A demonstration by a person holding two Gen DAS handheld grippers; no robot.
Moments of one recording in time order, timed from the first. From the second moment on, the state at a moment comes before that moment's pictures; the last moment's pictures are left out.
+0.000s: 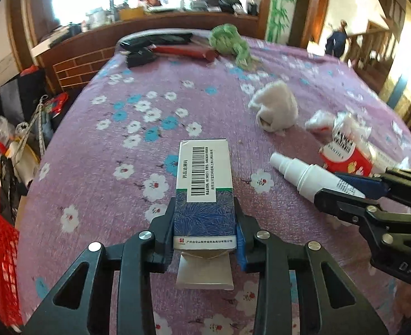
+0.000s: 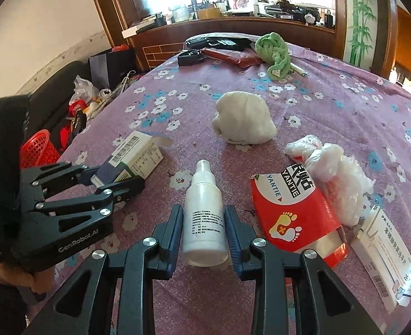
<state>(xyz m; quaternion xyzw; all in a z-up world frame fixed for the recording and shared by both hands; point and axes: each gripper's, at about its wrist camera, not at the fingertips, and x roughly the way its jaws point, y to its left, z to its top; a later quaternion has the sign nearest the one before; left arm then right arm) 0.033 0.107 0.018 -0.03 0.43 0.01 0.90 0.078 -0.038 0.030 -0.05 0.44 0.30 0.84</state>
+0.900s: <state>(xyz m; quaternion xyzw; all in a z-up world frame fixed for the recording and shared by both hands) 0.001 0.120 0.040 -0.04 0.34 0.09 0.94 0.071 -0.005 0.015 -0.13 0.45 0.30 0.83</state>
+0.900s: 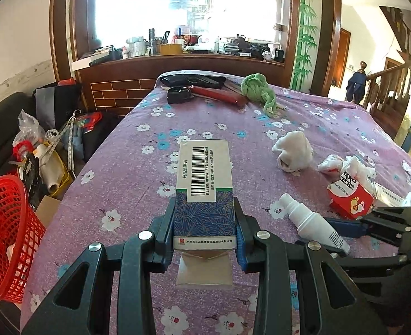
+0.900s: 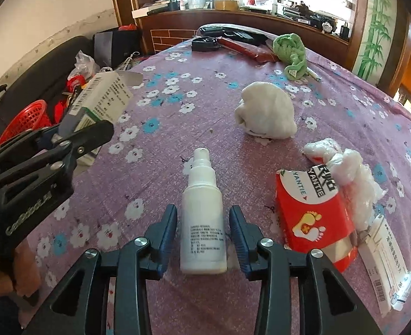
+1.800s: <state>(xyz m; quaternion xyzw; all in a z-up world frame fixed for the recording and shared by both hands) -0.005 0.119 0.044 -0.03 0.32 0.11 0.94 0.061 -0.028 0.052 -0.05 0.37 0.29 0.88</state>
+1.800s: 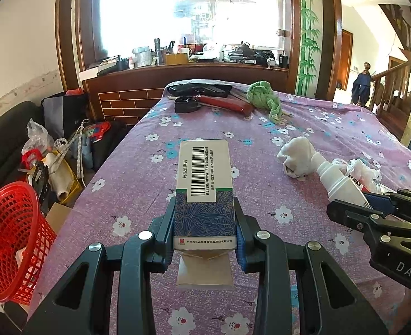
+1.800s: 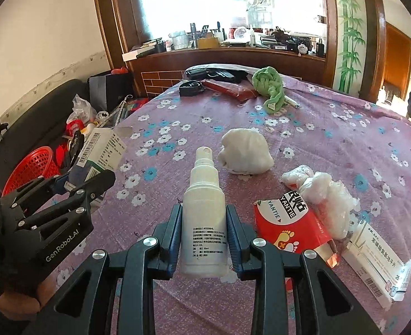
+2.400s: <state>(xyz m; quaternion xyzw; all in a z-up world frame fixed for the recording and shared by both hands) -0.005 0.115 0.047 -0.02 0.31 0.10 0.94 0.065 -0.032 0.053 -0.05 0.37 0.28 0.88</state>
